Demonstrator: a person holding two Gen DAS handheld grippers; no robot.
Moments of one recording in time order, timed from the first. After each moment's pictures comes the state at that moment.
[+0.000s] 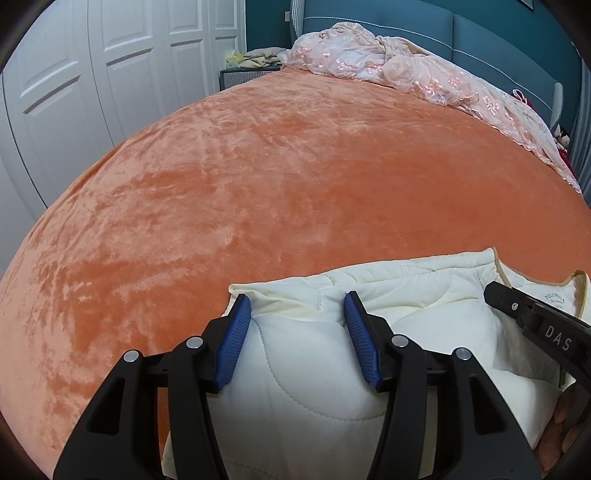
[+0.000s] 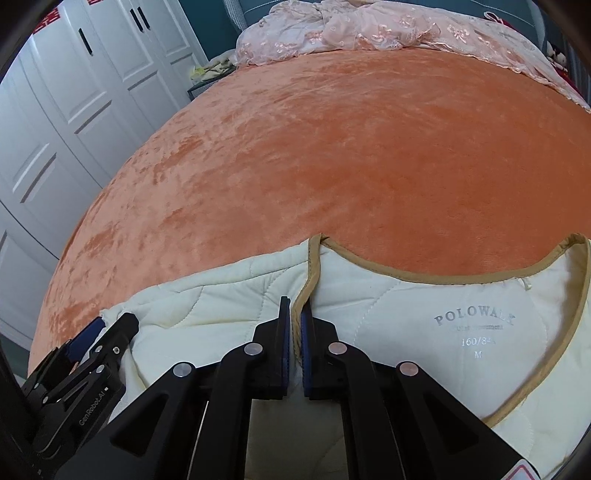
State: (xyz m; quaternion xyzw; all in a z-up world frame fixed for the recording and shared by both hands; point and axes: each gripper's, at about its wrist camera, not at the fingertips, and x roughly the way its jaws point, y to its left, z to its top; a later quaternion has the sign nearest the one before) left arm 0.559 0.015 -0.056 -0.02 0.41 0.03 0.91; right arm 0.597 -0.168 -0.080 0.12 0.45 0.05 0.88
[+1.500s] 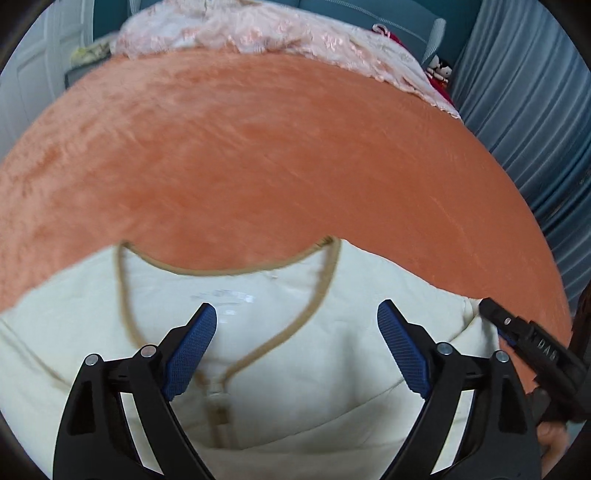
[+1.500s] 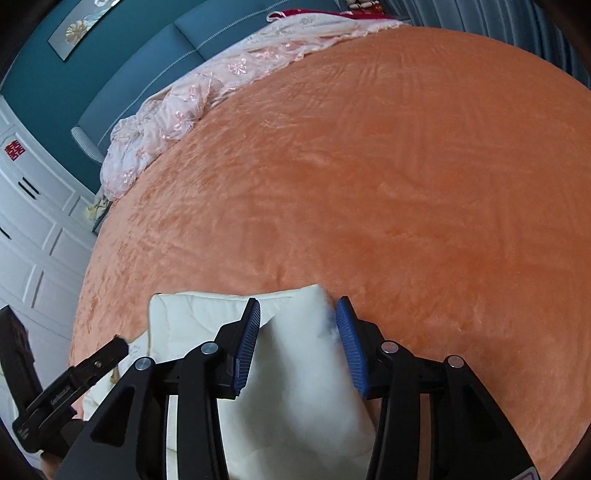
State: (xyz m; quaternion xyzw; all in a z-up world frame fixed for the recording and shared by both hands) left arm 0.555 -0.233 -0.008 -0.02 0.50 -0.22 0.84; right arm 0.435 -0.471 -0.045 0.33 0.38 -0.15 0.85
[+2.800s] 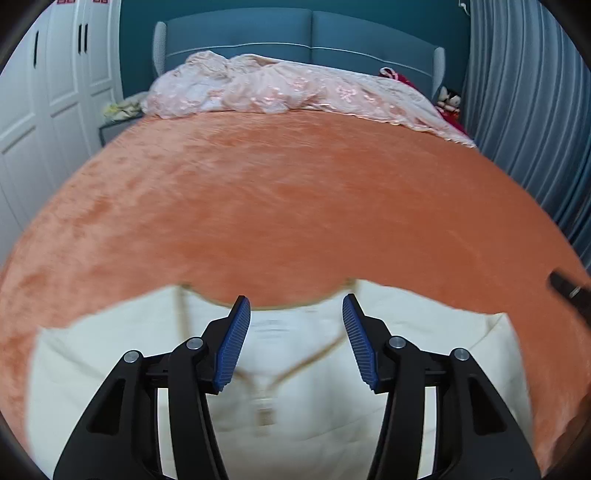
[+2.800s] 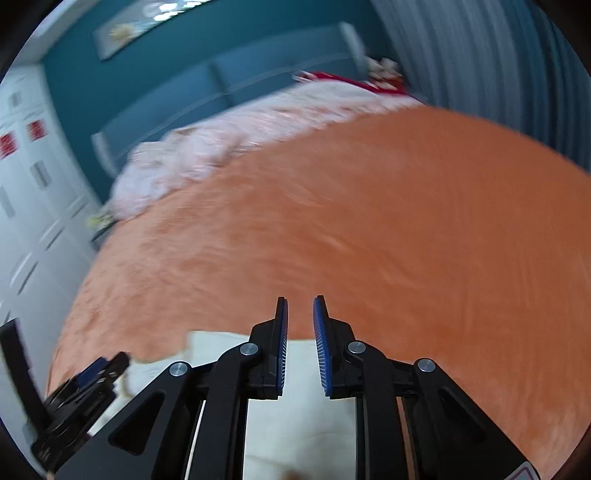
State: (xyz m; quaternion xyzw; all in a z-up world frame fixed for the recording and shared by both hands) left arm 0.525 -0.198 0.027 0.04 0.38 -0.16 0.91; right arm 0.414 -0.416 0.045 0.21 0.29 -0.16 0.92
